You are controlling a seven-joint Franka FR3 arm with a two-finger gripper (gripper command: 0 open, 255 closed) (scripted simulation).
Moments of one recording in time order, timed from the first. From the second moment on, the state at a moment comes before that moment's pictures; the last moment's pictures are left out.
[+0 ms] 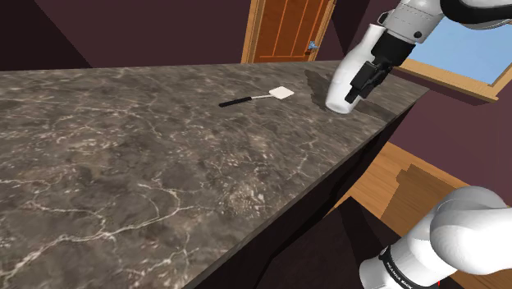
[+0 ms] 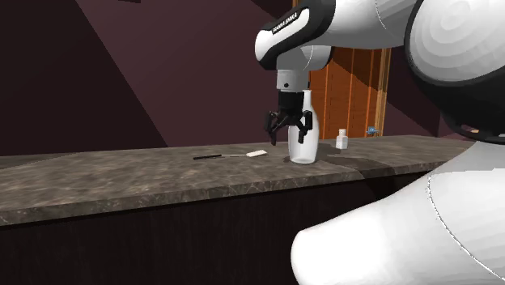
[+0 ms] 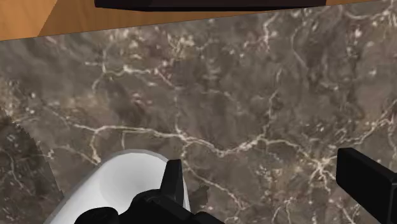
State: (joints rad) arm -0.02 -0.76 0.03 -2.31 0.01 1.70 -0.06
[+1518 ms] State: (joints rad) arm -0.30 0.01 0.58 -1.64 0.05 1.66 1.67
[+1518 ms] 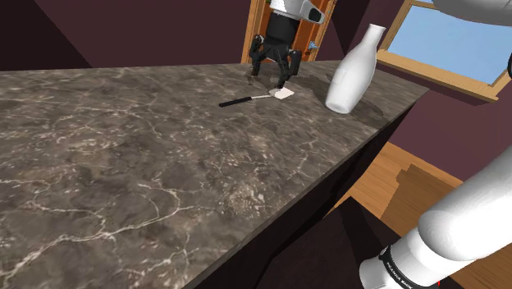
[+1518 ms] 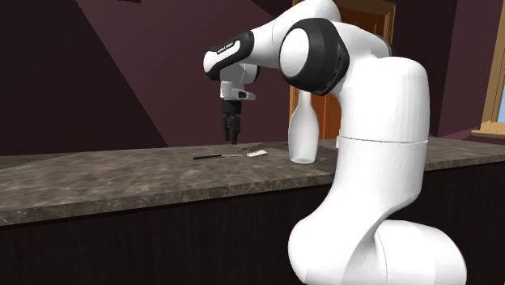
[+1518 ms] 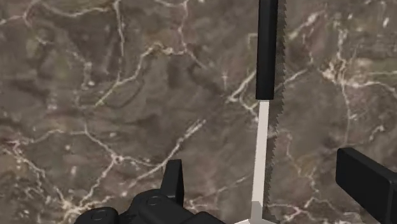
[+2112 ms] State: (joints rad) arm -0.30 0.05 0.58 -1.70 0.04 1.76 1.76
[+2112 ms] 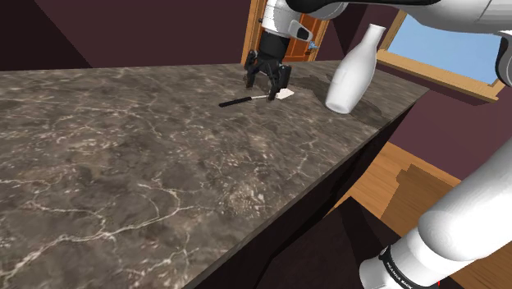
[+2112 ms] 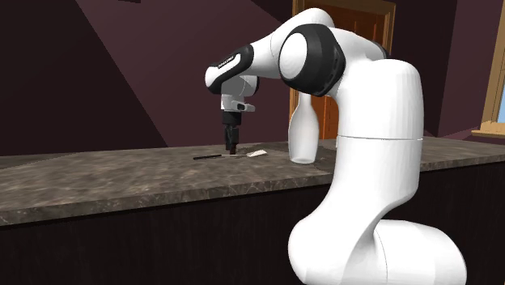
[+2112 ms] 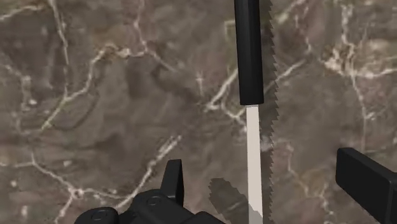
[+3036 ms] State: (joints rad) arm -0.30 0.06 0.58 -1.67 0.04 1.73 1.76
